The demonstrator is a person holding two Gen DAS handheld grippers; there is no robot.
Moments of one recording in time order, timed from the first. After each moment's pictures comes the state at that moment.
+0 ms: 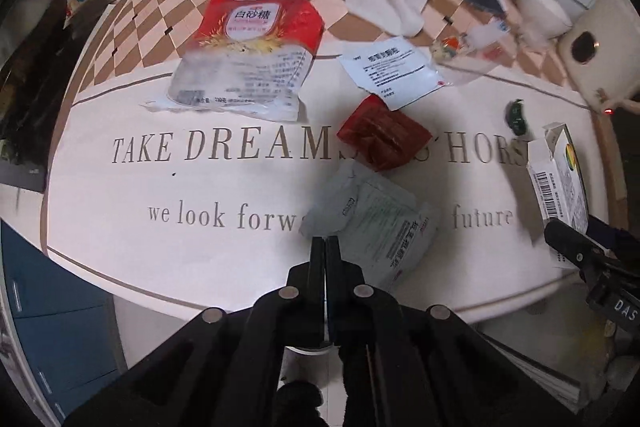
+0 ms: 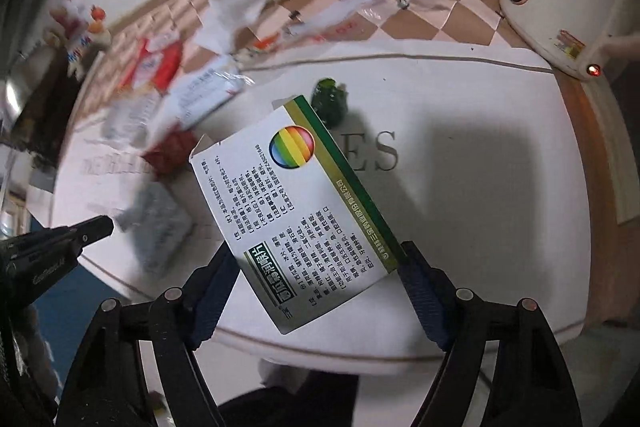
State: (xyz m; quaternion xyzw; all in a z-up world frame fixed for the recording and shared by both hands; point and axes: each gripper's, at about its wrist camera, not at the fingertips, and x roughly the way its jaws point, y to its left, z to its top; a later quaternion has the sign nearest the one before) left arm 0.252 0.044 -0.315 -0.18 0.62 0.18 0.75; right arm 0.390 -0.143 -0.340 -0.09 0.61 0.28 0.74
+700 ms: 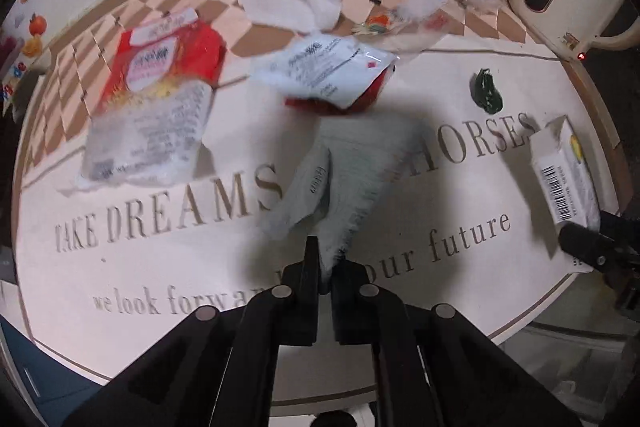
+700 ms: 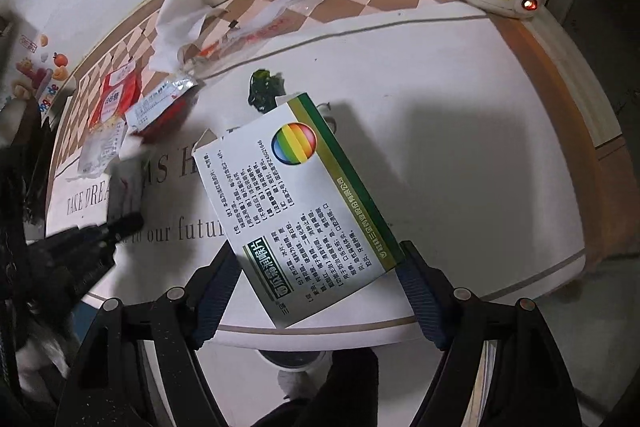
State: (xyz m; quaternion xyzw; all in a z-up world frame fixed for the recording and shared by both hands) left arm 0.311 -0.002 -0.337 -0.08 0.61 0.09 0.78; right arm 0.377 -0.166 -0.351 -0.04 0.62 0.20 0.76
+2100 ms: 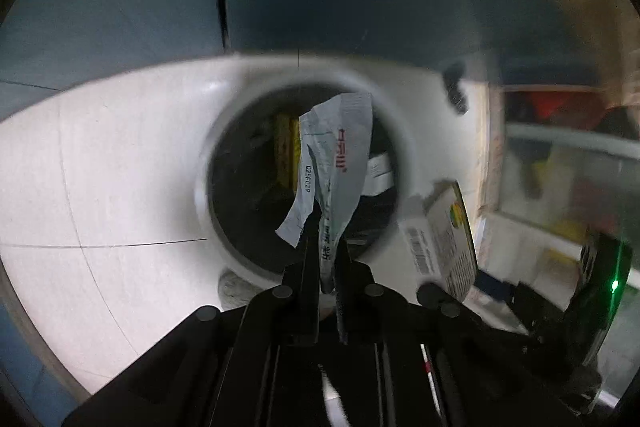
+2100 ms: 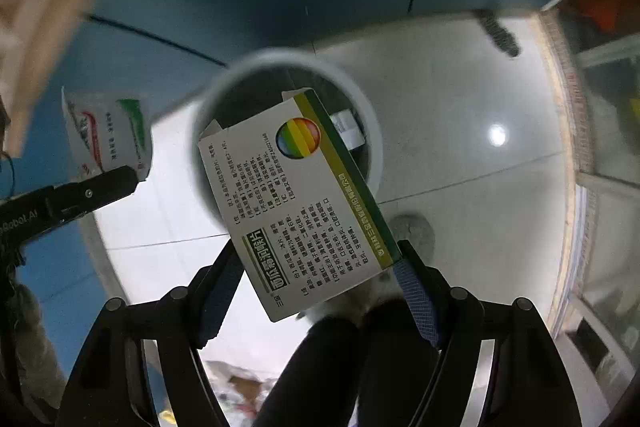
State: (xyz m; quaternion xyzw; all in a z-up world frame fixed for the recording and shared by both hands) left arm 0.051 0.028 -0.781 -0.28 0.75 0.01 0.61; right arm 0.051 -0.153 -0.794 -0.05 0.77 0.14 0.62
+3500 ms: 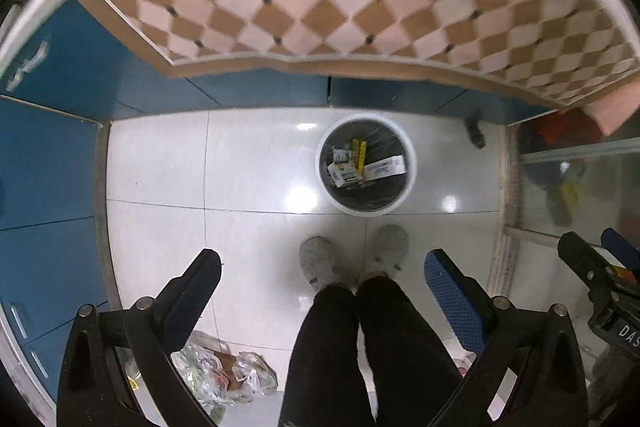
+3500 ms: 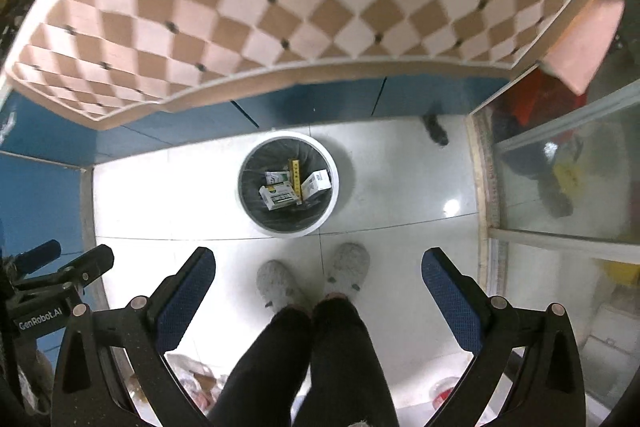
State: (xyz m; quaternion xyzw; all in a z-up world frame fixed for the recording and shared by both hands) left arm -0.049 0.005 -0.415 -0.18 0.69 0.18 0.68; right arm 0.024 -0.156 -0.437 -0.14 0.67 0.16 0.71
